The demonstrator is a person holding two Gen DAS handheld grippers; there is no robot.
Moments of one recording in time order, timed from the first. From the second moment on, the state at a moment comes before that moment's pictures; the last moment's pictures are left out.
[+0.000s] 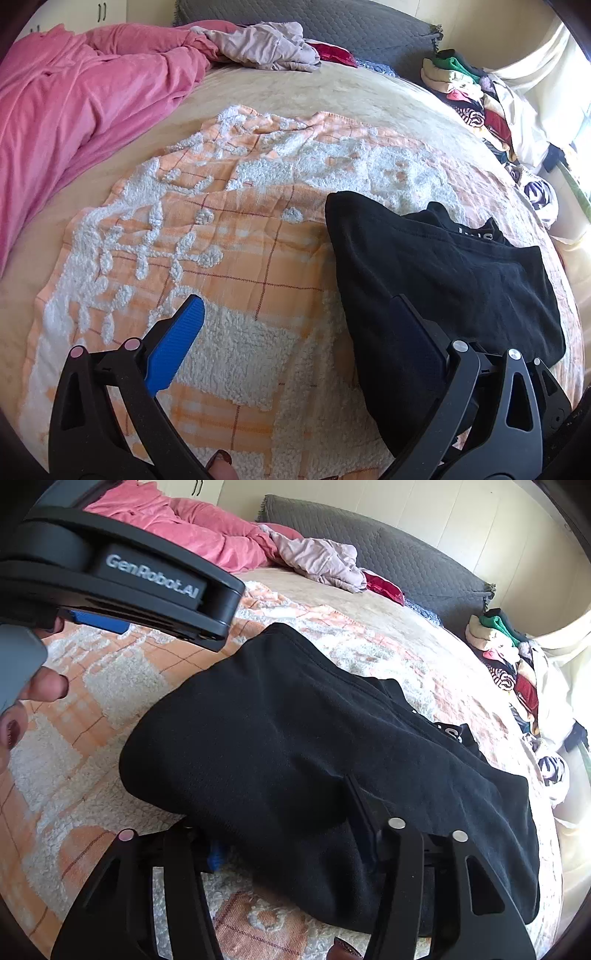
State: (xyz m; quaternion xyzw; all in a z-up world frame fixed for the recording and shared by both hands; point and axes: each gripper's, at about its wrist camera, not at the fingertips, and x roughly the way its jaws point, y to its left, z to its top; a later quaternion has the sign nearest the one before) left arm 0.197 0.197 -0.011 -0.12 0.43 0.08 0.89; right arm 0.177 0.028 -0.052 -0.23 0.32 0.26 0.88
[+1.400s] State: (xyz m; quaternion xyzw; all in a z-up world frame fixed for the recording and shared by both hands) left arm 0.272 0.069 0.026 -0.19 0.45 -0.08 0.87; right arm 0.143 -0.088 0.012 -0.11 0.23 0.23 0.94
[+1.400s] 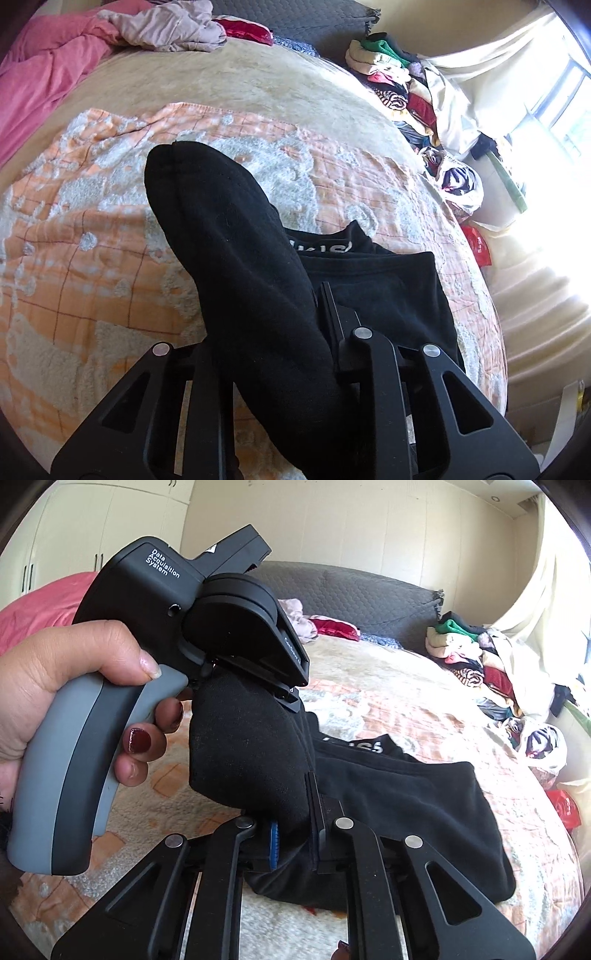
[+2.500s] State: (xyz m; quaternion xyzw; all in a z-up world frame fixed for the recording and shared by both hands) left arm 0.316 -0.105 0.008 -0.09 0.50 -0.13 0.85; right arm 0.156 -0.222 -0.009 0.07 0.32 0.14 0.93
